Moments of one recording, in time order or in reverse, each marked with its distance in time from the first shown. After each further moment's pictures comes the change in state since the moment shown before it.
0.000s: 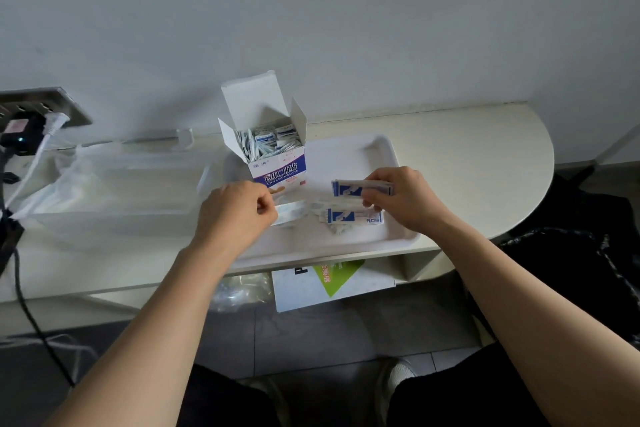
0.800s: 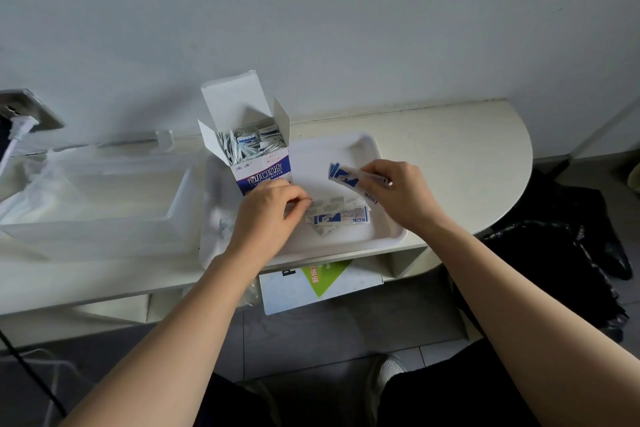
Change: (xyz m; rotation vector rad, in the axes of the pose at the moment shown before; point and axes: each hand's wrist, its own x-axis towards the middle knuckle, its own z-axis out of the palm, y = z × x) left_hand 0.010 0.031 0.046 -0.276 0.142 0.357; right_hand -0.003 0.005 -0.006 -0.041 0.170 0.001
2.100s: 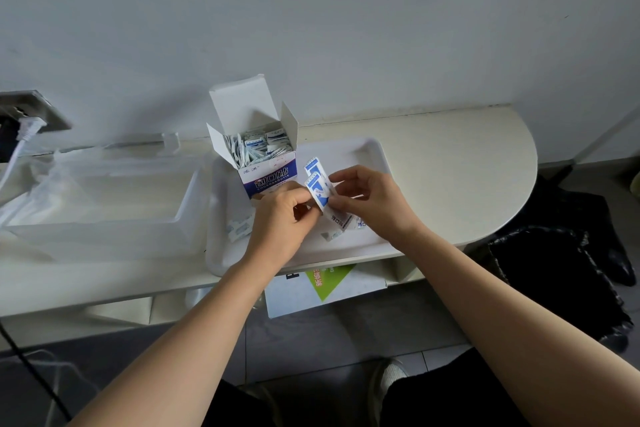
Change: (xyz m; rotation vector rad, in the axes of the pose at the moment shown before) left_hand -0.002 0.009 0.006 -0.238 0.107 -0.020; right_hand -0.005 -0.026 0.029 0.546 -0.168 0.123
